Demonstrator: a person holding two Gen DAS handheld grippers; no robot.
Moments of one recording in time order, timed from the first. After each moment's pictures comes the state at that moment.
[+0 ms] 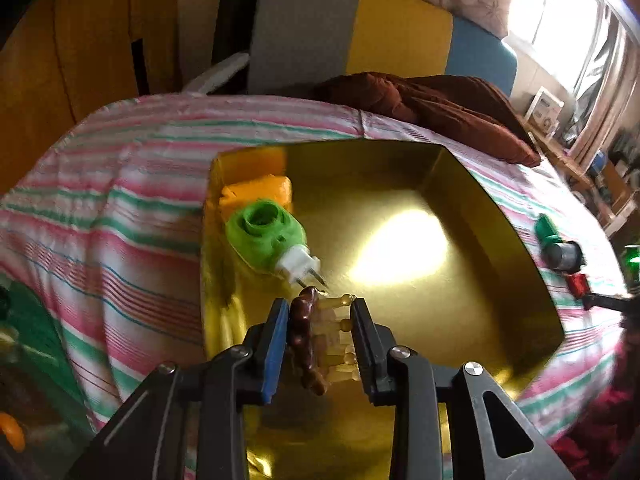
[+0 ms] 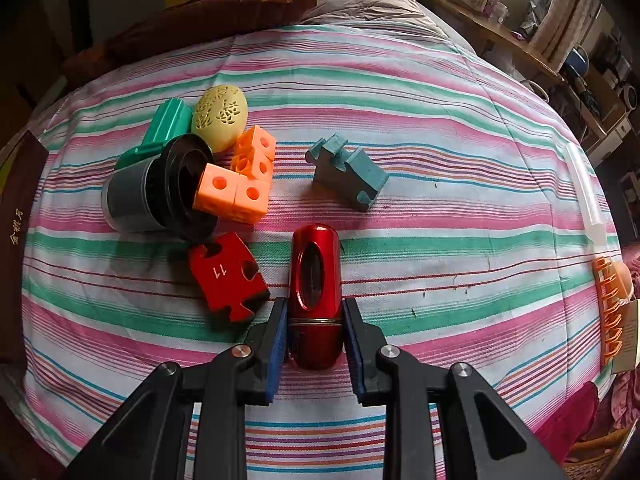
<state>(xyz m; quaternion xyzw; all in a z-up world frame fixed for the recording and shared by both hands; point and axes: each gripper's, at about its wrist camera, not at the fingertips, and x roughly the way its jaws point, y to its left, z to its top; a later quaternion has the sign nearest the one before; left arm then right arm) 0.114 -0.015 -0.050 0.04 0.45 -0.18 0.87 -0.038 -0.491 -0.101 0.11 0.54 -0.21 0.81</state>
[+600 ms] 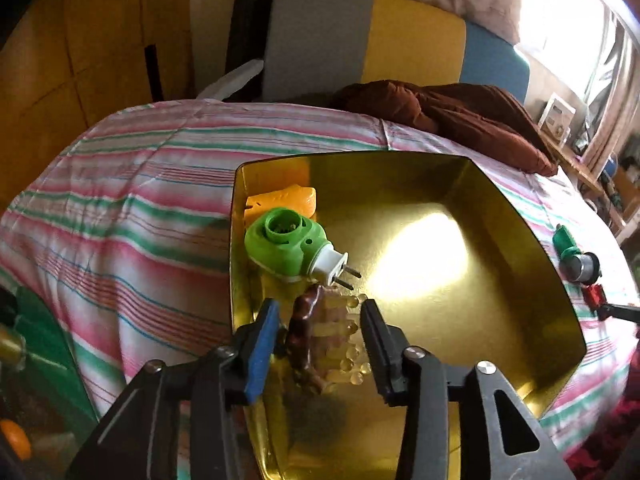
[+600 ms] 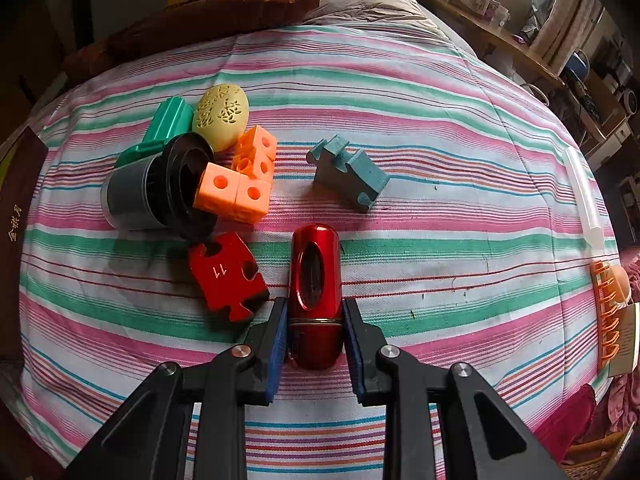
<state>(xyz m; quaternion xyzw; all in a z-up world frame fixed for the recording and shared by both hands) 0.126 -0.001 -0.055 0.02 0.44 -0.17 0.88 -0.038 -0.490 -0.101 0.11 0.54 -0.21 0.81</state>
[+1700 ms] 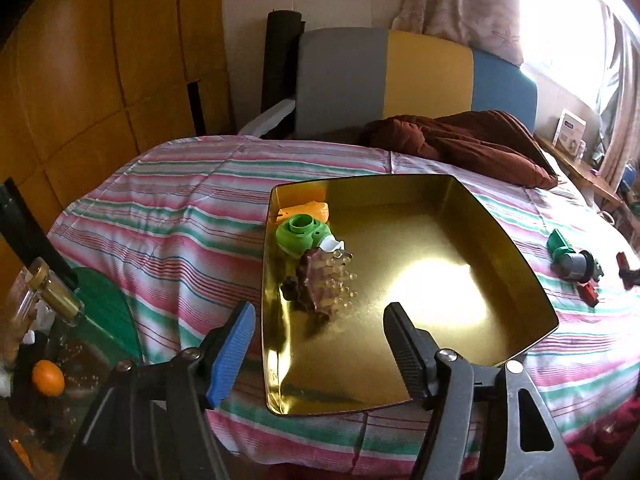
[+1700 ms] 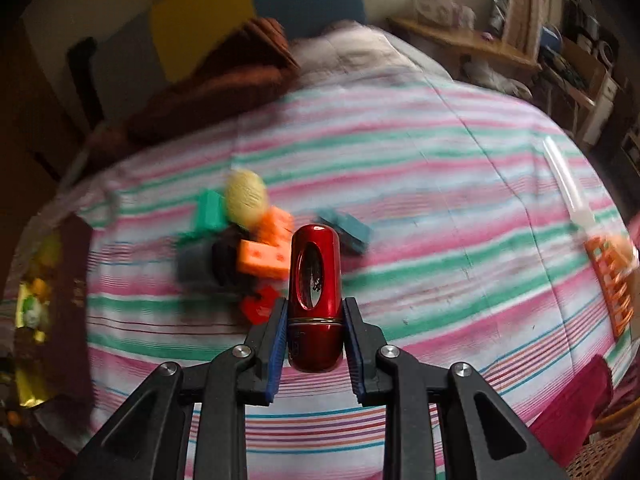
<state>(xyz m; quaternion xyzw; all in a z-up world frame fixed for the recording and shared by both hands) 0.035 -0.001 -0.016 0.04 0.38 -0.10 0.92 -0.064 -0.476 -0.023 0.18 0.42 -0.19 0.87</state>
